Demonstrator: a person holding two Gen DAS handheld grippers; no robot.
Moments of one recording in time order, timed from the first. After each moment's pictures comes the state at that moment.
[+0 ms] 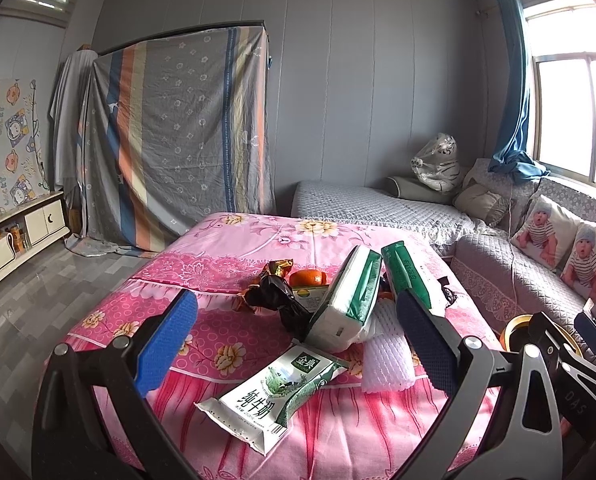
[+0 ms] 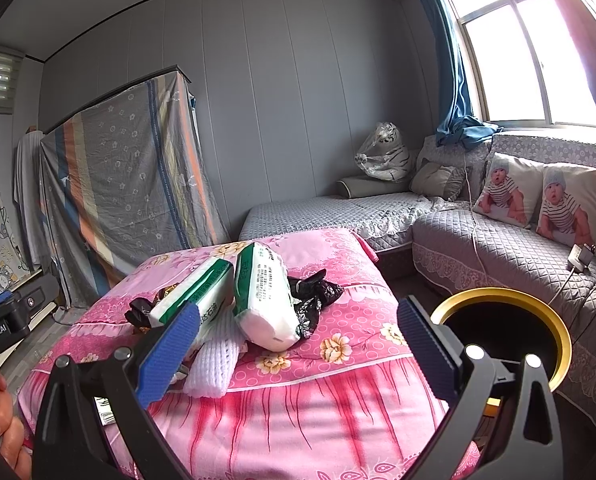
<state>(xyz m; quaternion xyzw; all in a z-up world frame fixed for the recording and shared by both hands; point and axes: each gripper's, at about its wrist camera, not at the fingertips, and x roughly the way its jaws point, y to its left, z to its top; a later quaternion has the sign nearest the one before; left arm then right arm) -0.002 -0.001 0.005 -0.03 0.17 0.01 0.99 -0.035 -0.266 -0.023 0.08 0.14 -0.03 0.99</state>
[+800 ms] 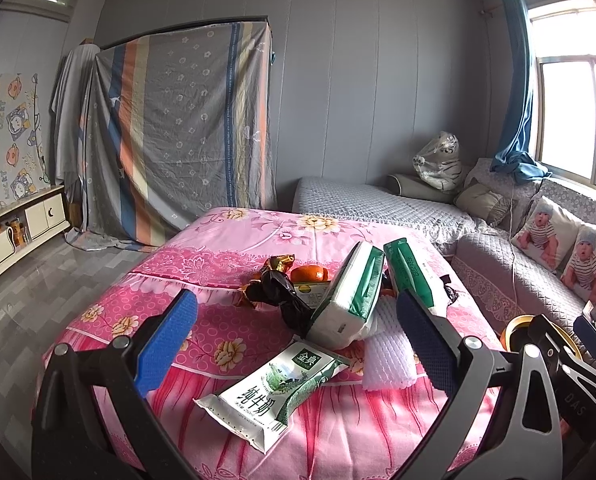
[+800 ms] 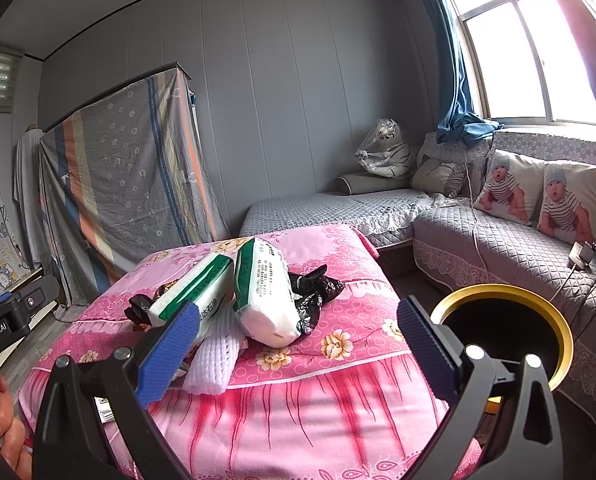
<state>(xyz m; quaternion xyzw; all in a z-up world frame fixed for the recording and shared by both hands) -0.001 -0.001 -0.004 -0.04 0.17 0.01 0.98 -0.036 -0.260 -0.029 0.09 0.15 -0.03 0.99</state>
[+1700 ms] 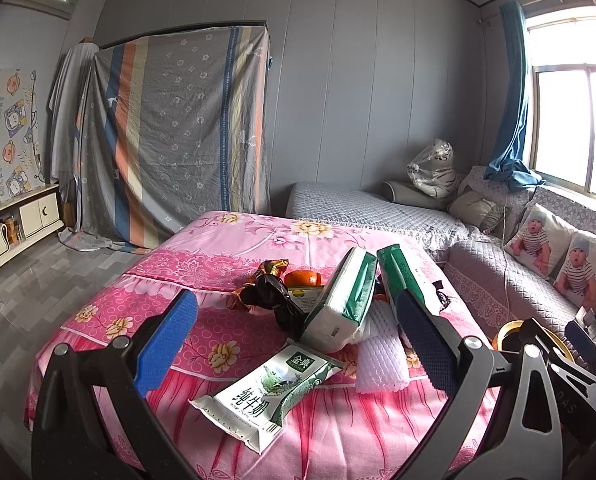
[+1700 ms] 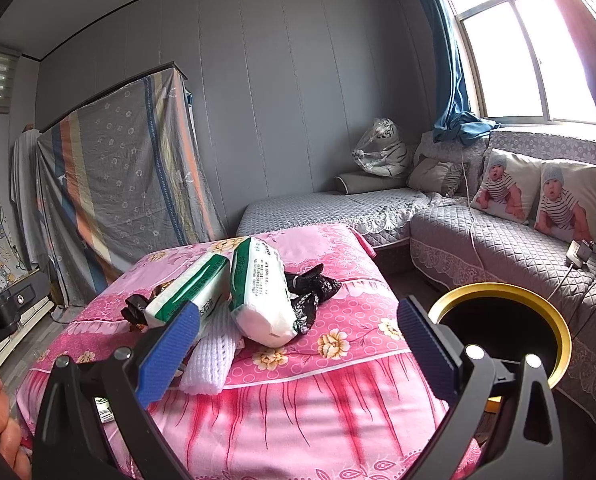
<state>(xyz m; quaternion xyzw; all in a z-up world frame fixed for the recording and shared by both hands) -0.007 0.003 -0.002 -0.05 0.16 -0.01 0.99 -0.032 -0.266 -0.035 0.09 0.15 -0.04 0.98</state>
